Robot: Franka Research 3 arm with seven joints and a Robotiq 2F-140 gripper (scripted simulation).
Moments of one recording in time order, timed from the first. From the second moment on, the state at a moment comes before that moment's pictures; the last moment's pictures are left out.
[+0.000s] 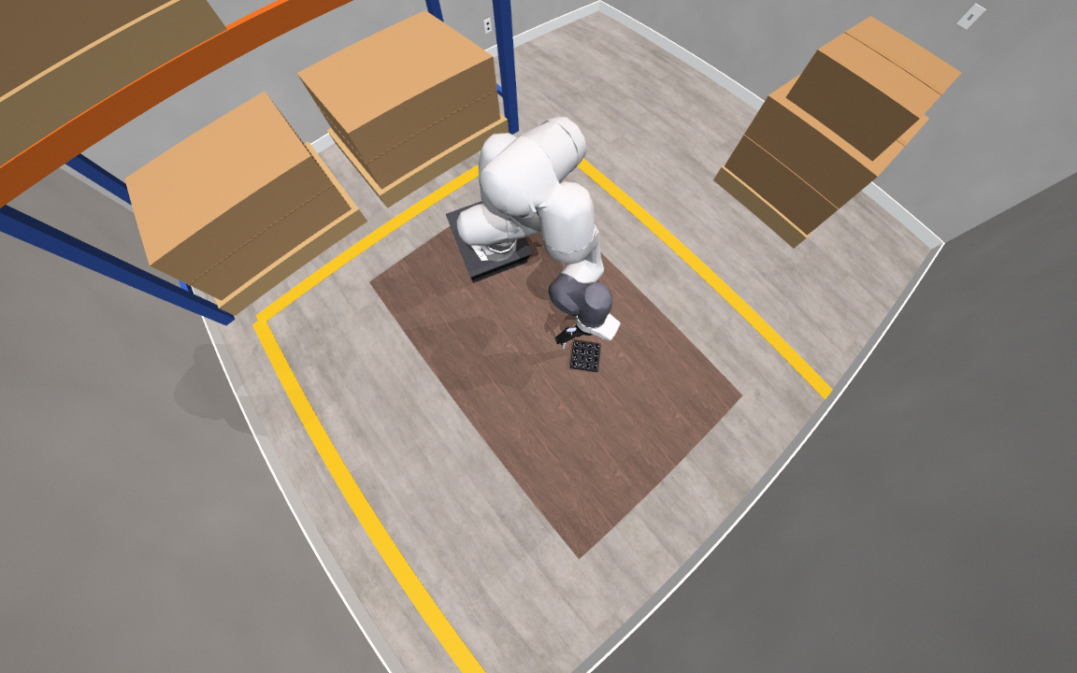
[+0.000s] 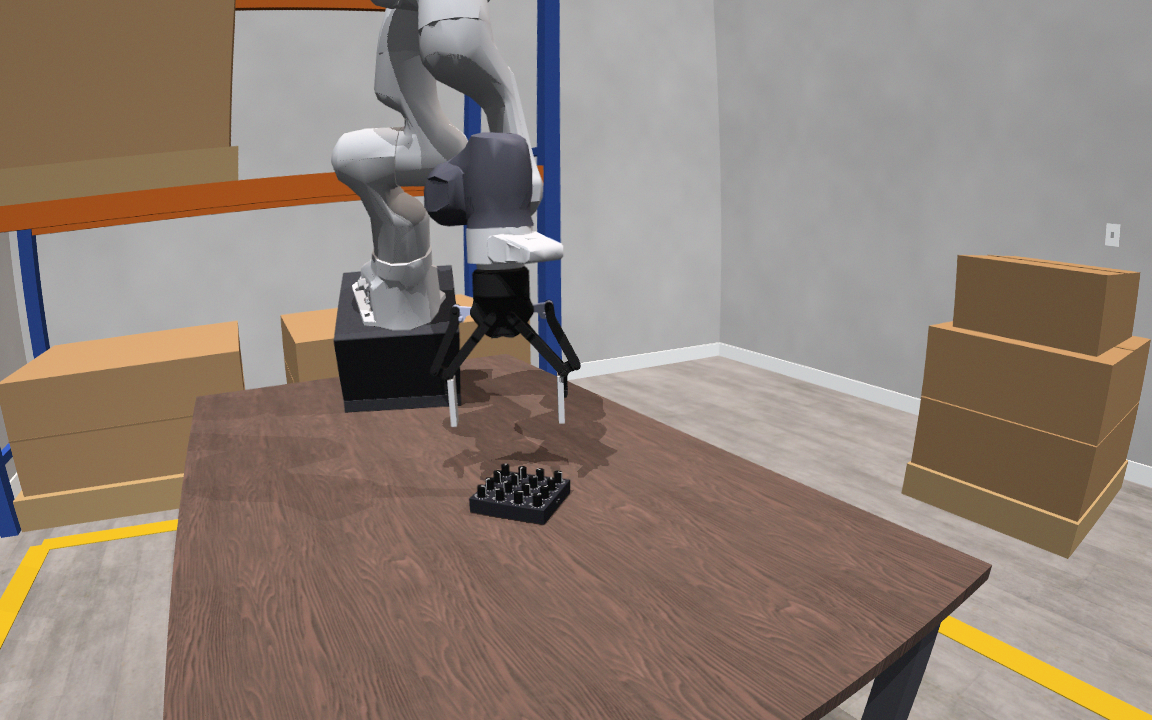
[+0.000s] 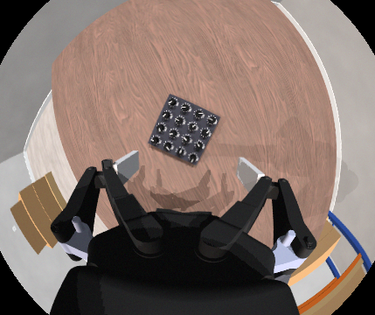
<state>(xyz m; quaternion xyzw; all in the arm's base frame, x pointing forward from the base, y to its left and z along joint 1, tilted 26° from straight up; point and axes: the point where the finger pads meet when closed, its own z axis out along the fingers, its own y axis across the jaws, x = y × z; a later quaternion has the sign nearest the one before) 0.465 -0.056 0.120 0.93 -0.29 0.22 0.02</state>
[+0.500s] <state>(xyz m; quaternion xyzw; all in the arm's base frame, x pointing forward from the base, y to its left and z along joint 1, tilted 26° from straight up) 0.469 -0.043 0.123 0.89 -0.40 0.22 -0.01</state>
